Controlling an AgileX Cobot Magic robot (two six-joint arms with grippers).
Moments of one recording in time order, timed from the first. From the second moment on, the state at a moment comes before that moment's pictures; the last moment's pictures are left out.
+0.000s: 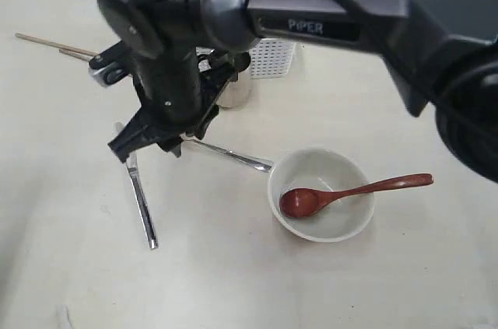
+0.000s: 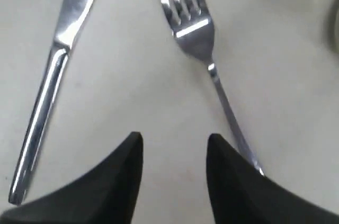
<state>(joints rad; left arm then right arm) -0.16 0.01 0.00 0.05 0.33 -0.03 0.97 2.17 -1.72 -0.10 1.09 0.20</state>
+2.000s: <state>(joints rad) -0.16 0.01 0.00 0.05 0.33 -0.03 0.96 2.05 -1.42 0.10 0.93 0.53</state>
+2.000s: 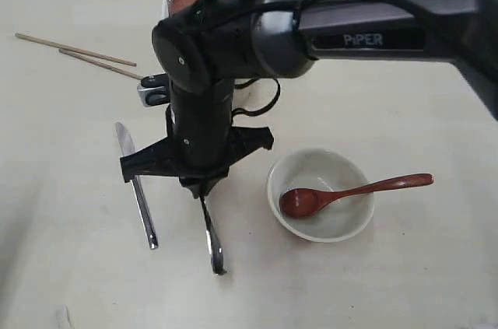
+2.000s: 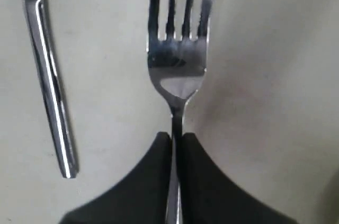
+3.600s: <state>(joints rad) -0.16 0.01 0.00 0.05 0.33 -0.03 1.01 2.01 -1.38 0.02 0.75 0.69</state>
